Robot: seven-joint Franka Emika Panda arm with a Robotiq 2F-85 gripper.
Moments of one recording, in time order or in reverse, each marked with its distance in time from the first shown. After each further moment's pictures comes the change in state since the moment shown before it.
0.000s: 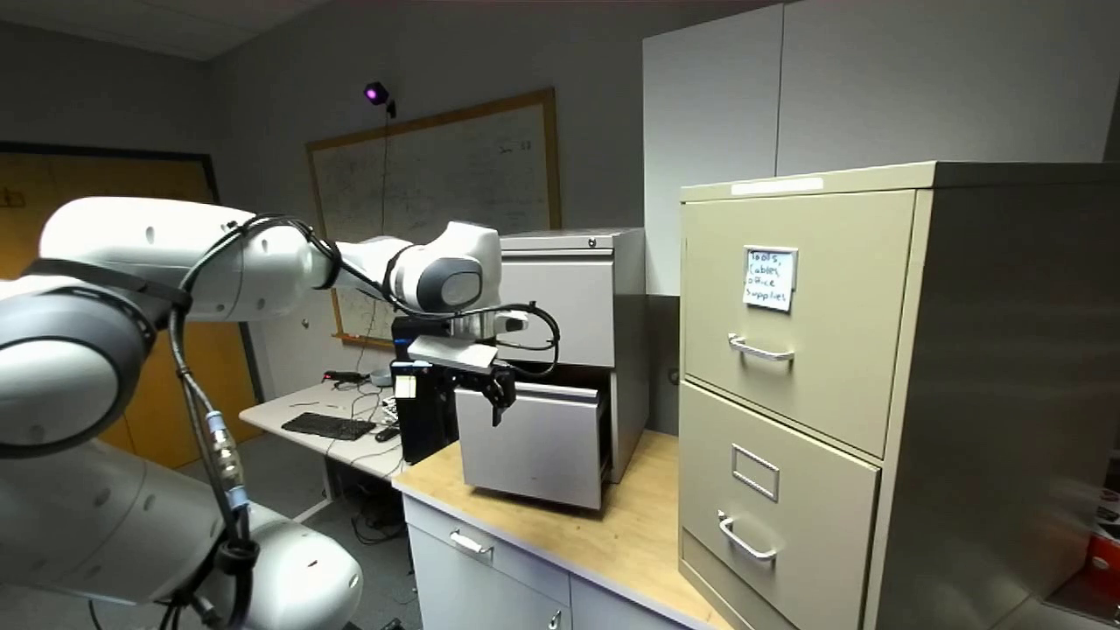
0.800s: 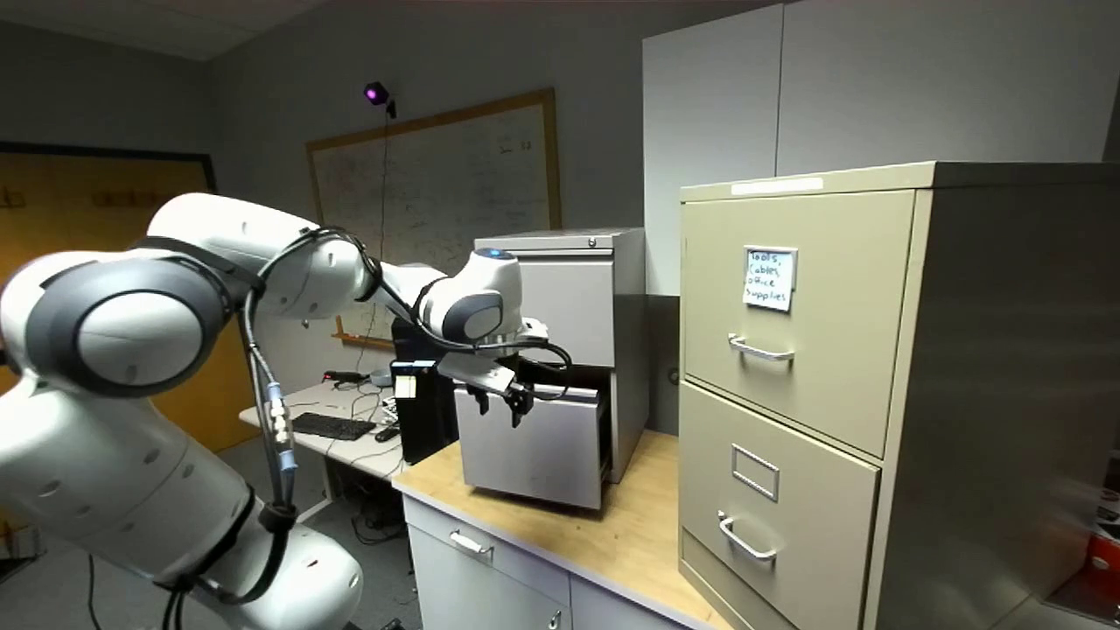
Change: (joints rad) arm 0.002 0.183 0.008 -0.015 0.129 0.346 0.050
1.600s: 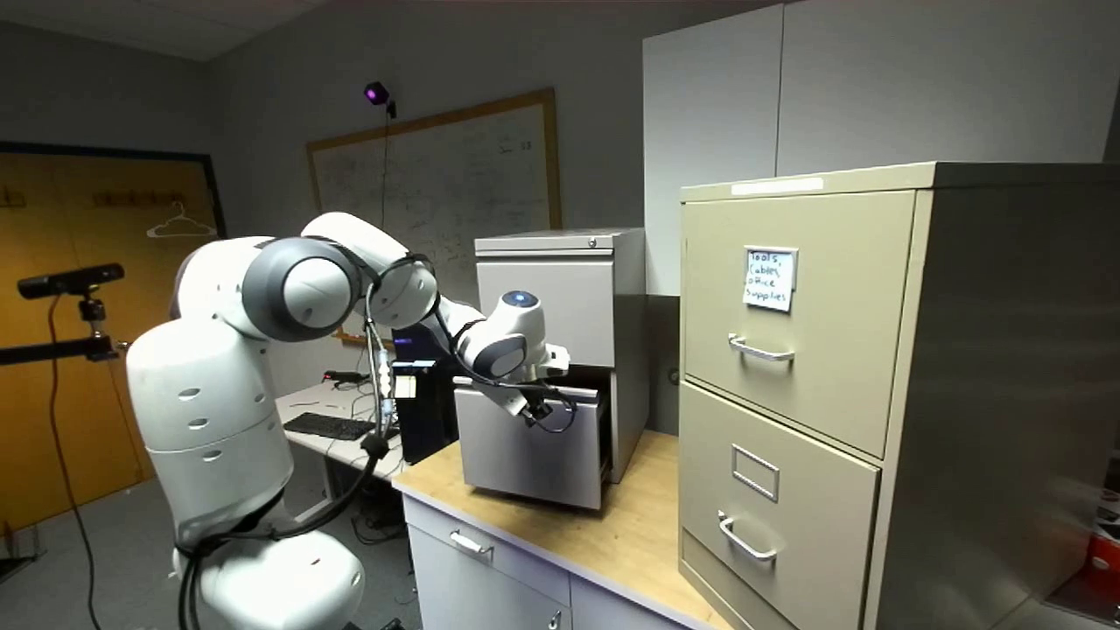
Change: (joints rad) arm 0.018 0.402 0.063 0.140 0.210 0.402 0.167
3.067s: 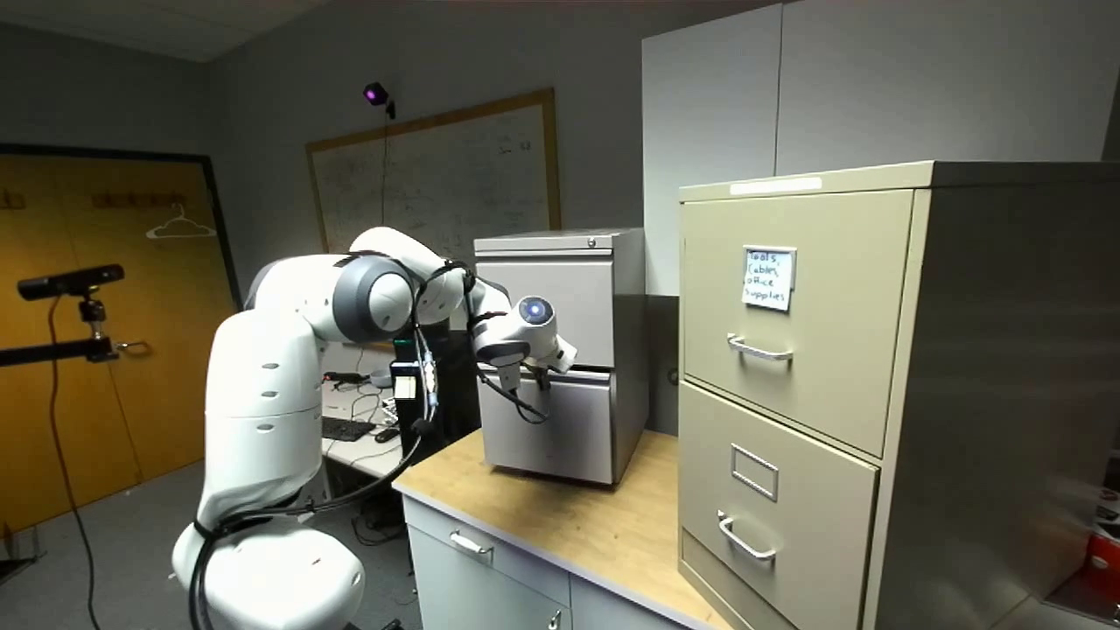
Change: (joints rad) arm 0.005 0.273 0.098 0.333 0.613 0.183 0.076
